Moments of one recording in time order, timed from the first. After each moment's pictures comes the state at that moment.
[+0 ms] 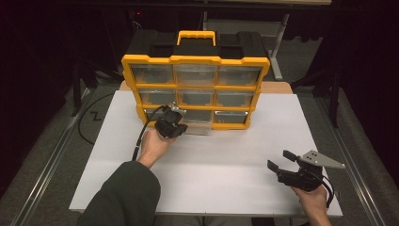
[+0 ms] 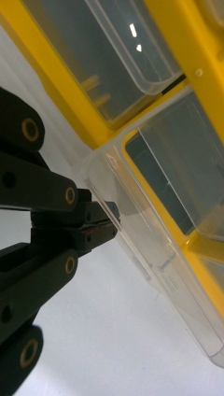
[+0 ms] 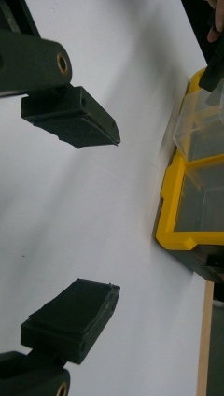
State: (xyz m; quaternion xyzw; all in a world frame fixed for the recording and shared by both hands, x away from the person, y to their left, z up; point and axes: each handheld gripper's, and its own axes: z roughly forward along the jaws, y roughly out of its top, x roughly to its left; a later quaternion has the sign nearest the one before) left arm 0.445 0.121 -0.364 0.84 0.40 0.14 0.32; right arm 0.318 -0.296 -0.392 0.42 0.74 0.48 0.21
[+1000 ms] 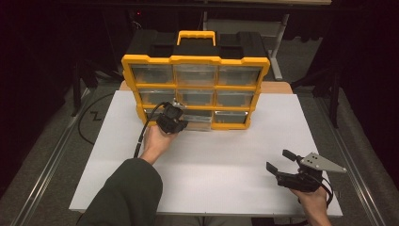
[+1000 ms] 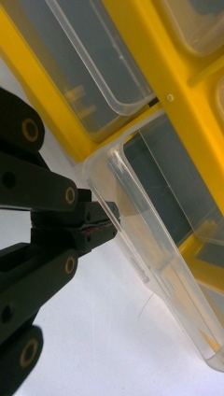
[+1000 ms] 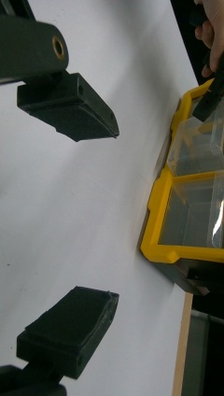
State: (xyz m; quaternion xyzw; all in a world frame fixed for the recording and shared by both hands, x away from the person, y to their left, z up) left arm 0.459 0.118 -0.366 0.84 0.42 0.15 0.32; right arm 0.314 -0.295 -0.395 0.38 0.74 0.51 0.23
